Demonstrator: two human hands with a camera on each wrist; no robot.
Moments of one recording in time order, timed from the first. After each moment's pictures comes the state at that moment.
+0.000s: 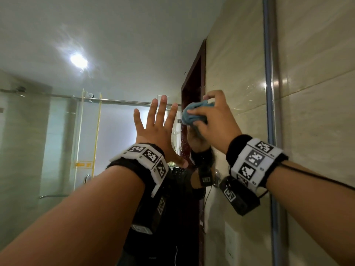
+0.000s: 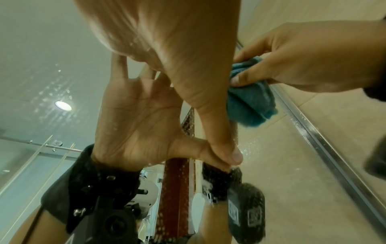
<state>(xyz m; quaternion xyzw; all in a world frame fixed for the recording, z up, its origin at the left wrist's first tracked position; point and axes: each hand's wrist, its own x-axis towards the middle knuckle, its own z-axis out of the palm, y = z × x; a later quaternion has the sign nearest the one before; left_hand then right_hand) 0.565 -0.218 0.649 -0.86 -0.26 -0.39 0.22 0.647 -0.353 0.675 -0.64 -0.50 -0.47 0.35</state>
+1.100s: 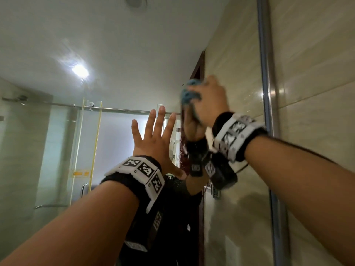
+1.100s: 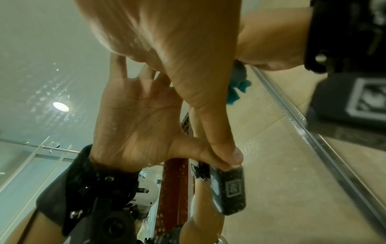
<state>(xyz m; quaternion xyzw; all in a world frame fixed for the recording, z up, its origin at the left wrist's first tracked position) 0.566 -0.215 0.648 -0.87 -0.25 -0.38 0.21 0.653 -0.337 0.741 -0.65 -0.44 -0.52 0.35</state>
